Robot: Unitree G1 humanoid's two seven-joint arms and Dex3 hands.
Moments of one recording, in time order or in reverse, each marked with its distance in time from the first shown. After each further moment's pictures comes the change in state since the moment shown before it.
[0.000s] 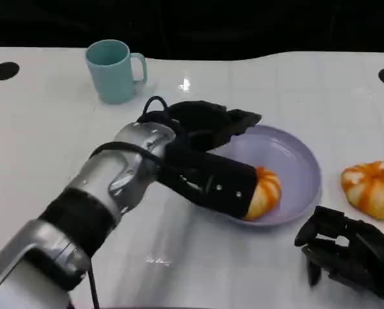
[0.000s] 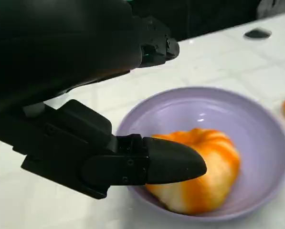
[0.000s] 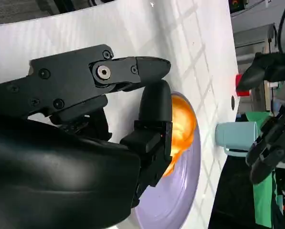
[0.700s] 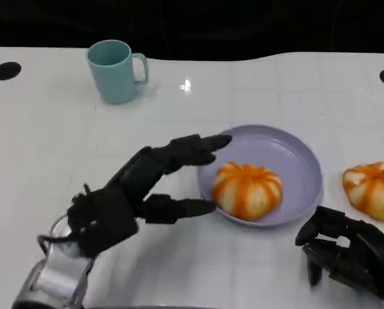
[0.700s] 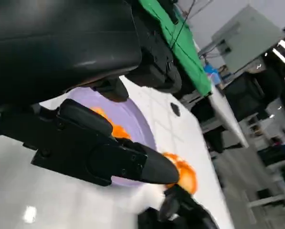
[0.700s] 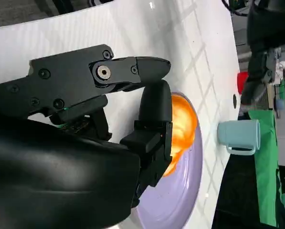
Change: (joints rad) left arm 0.479 -0.040 0.366 -0.102 -0.701 -0.381 -0.077; right arm 0.021 -0.002 0.002 -0.051 -0.003 0.046 -0.018
